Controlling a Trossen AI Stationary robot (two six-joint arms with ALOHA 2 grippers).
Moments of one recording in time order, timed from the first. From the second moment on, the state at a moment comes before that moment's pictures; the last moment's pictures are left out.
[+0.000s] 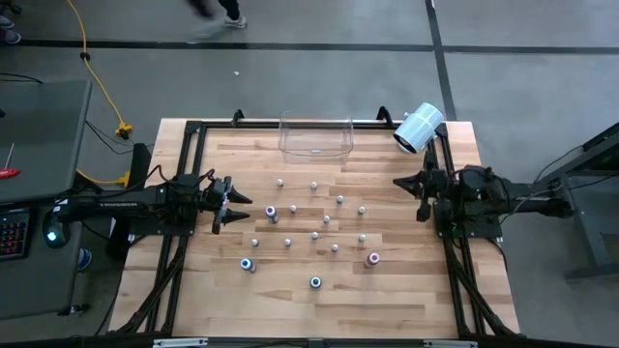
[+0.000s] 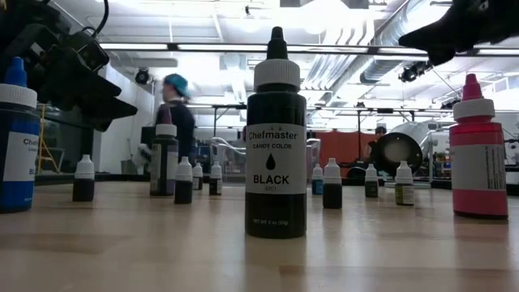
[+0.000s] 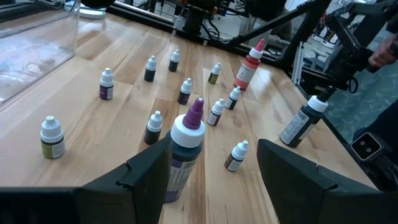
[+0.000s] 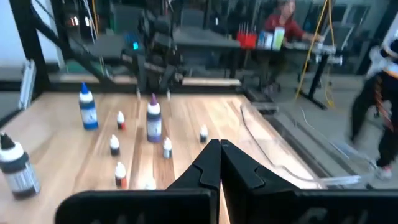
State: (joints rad) left arm 0.12 0.28 0.01 0.05 0.21 -0.26; right arm -0.01 0.30 0.39 -0.22 0.19 -0.06
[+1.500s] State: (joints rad) left arm 0.12 0.28 0.01 0.05 0.22 -0.26; right arm -0.07 1.28 1.17 -0.99 -0.12 0.08
